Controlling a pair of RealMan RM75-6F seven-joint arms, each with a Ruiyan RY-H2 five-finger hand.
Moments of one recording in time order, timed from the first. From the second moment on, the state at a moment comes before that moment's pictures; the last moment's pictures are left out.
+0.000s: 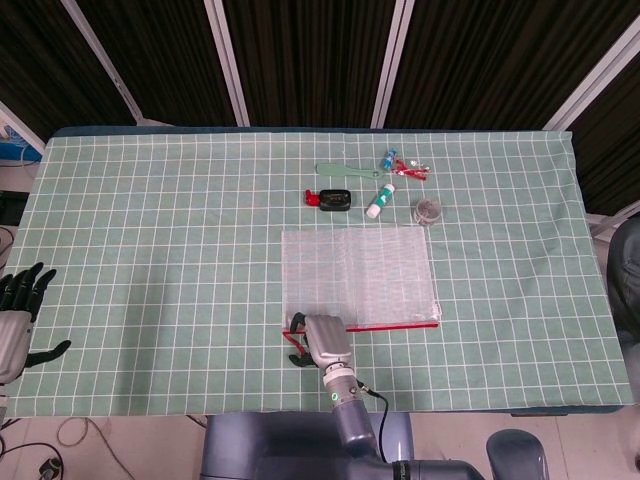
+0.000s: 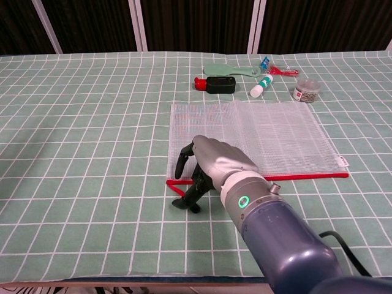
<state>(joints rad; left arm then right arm) -0.12 -1.12 -0.05 -1.60 1.45 1.43 0.08 0.65 -2.20 0.30 -1.44 -0.86 1.23 -0.64</state>
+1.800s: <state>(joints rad) -0.13 -1.11 -0.05 -1.61 1.43 1.41 0.07 0.59 -2.21 0.31 -1.40 -0.84 1.22 -0.62</state>
